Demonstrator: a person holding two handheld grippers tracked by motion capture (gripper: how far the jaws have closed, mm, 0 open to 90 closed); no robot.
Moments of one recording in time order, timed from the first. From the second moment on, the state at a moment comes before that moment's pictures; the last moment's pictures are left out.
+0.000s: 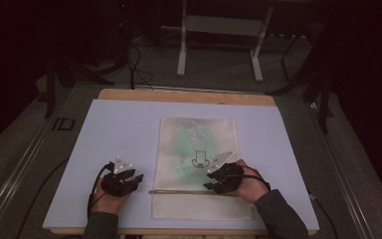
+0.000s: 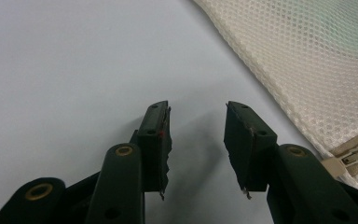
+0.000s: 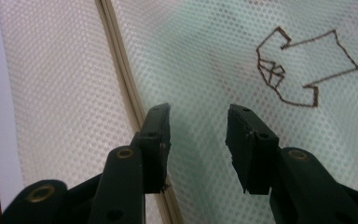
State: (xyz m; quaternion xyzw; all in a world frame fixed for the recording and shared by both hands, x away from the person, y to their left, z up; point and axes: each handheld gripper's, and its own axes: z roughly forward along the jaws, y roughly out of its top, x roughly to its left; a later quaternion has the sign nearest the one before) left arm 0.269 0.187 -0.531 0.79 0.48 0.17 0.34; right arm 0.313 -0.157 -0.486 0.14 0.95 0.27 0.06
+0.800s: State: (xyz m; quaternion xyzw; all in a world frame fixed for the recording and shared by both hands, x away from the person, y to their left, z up) left arm 0.269 0.185 -0.531 0.79 0.48 0.18 0.34; right arm 0.313 -0.121 -0.487 0.11 0.95 0.28 0.05
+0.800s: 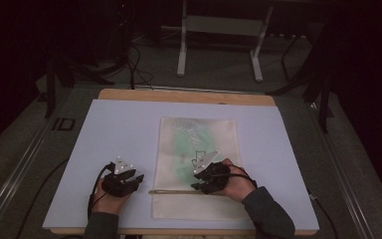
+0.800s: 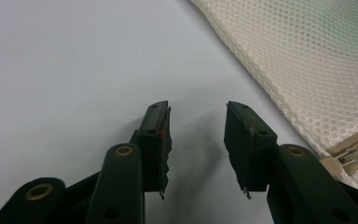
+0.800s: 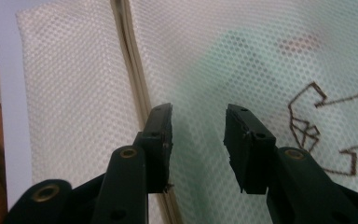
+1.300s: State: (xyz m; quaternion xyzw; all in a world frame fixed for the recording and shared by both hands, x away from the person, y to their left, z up) left arm 0.269 0.186 -0.530 0.79 0.48 0.18 0.34; right arm 0.312 -0.100 -0.490 0.10 0.95 0.28 0.04
